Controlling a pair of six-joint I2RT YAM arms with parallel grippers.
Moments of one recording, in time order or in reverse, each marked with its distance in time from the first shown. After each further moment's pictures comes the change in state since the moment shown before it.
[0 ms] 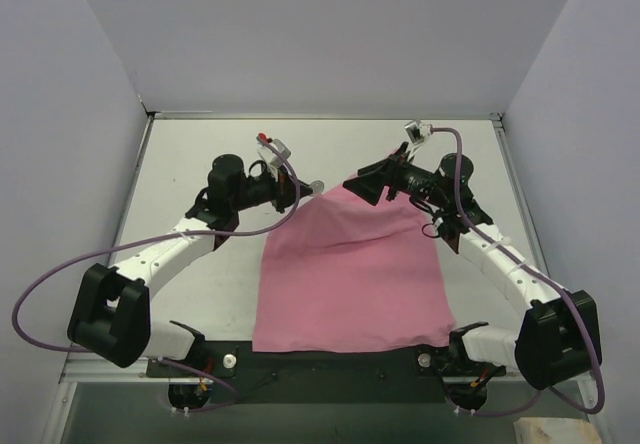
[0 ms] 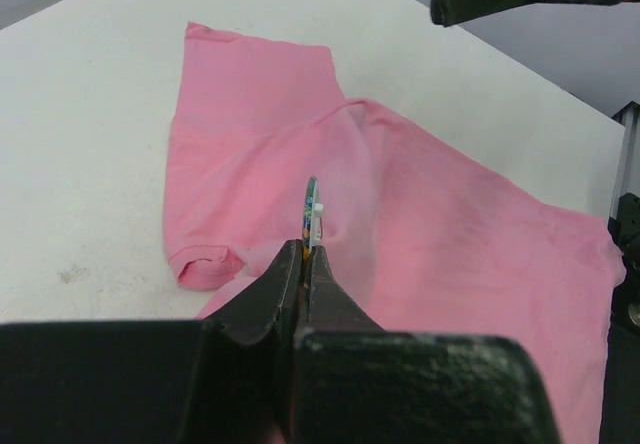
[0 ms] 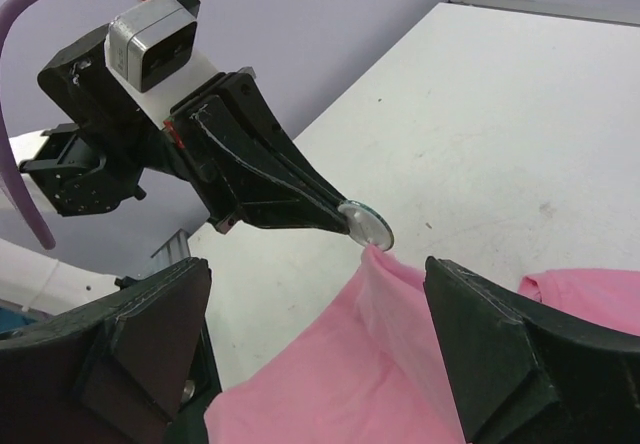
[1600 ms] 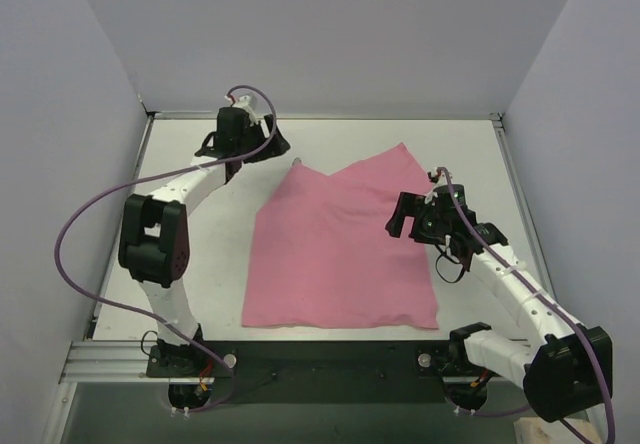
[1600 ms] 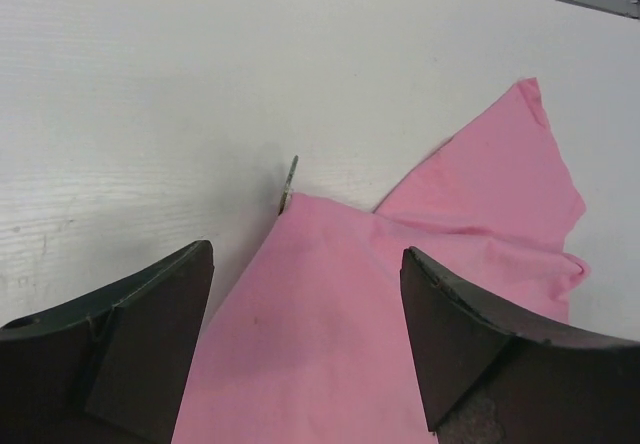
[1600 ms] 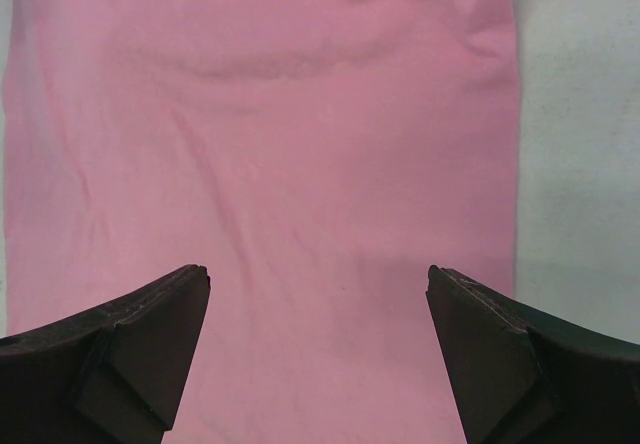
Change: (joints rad) left arm 0.185 0.529 0.562 -0.379 -0.455 -0.350; right arm -0.025 -0.172 -0.088 -0.880 0.687 -0.157
